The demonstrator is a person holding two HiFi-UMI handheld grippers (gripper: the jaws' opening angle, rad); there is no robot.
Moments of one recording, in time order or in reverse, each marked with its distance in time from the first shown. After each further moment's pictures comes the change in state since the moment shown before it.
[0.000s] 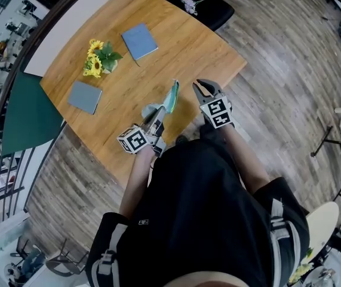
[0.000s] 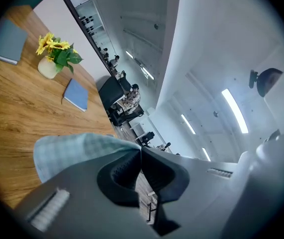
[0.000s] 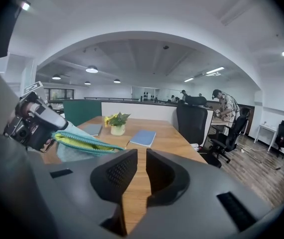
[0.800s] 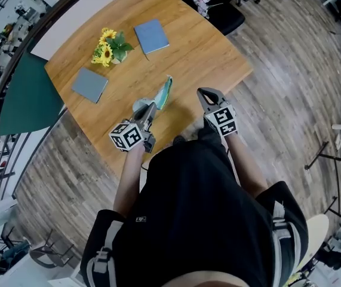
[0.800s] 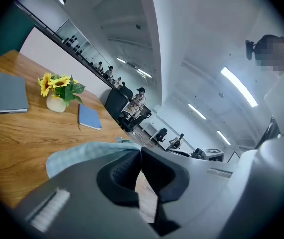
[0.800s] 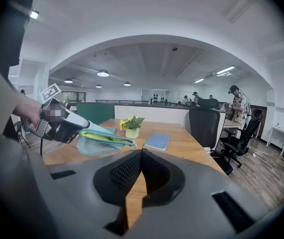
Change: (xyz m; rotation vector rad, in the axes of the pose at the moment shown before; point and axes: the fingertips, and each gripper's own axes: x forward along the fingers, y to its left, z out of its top) left arm -0.051 0.027 0.030 0.238 -0.010 0.155; right arm -0.019 0.049 0.013 -0.034 -0.032 0.126
